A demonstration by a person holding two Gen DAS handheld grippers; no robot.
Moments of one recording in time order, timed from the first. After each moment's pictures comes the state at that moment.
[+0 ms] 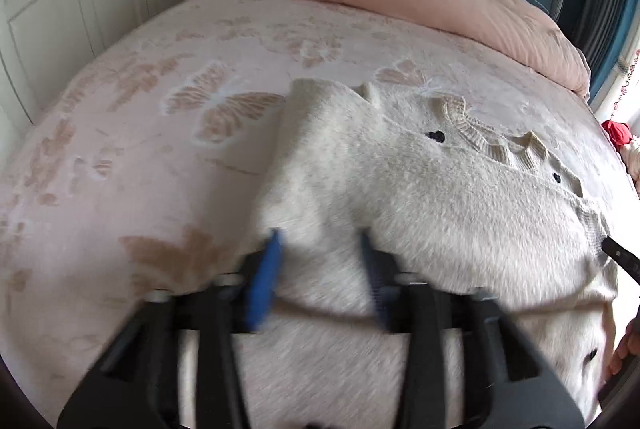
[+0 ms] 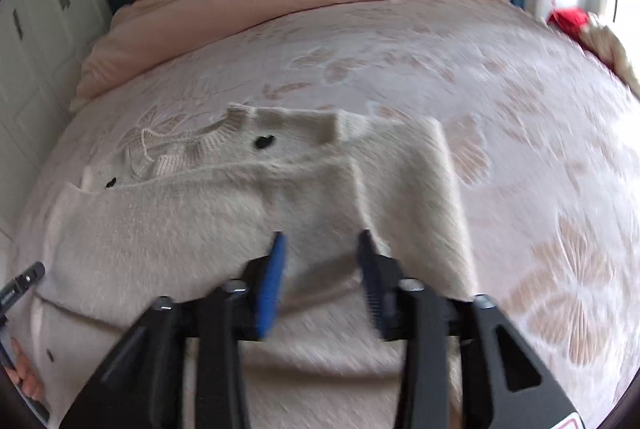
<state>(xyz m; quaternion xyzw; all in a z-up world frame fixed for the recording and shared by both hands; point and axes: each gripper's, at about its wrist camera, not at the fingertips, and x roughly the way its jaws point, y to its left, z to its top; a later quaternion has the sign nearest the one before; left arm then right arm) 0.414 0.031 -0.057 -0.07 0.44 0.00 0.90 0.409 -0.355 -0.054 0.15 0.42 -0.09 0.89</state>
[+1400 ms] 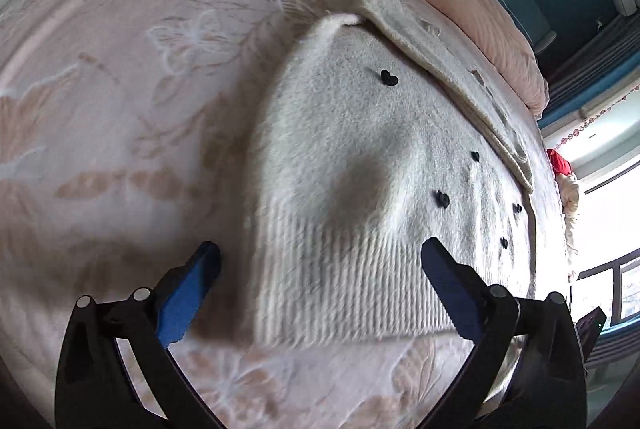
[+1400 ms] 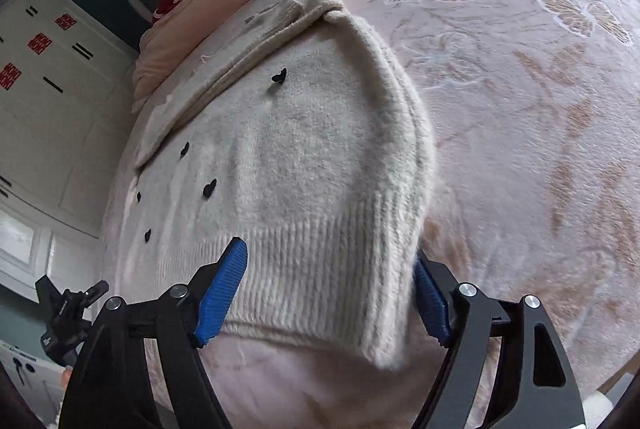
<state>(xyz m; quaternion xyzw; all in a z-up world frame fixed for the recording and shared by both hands) 0.169 0.108 -0.084 -0.25 0.51 -0.06 0.82 0.143 -0.331 -0.087 0.32 0.44 -0.01 0.84</state>
